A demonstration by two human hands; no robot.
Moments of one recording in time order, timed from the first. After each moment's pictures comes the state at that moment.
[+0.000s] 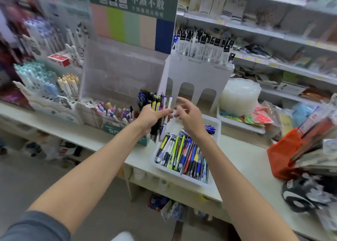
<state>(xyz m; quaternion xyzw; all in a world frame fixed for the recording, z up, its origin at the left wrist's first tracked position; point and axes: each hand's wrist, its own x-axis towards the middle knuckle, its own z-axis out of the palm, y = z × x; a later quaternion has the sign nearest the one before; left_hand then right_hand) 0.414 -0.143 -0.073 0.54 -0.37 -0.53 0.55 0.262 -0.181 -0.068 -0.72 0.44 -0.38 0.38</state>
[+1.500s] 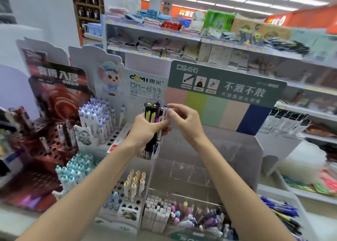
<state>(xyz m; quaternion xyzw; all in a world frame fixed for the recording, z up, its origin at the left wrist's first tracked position) 0.786 -0.262 0.043 0.44 -0.42 -0.46 0.64 0.653 -0.318 0.050 -0.73 0.37 -0.49 0.30</state>
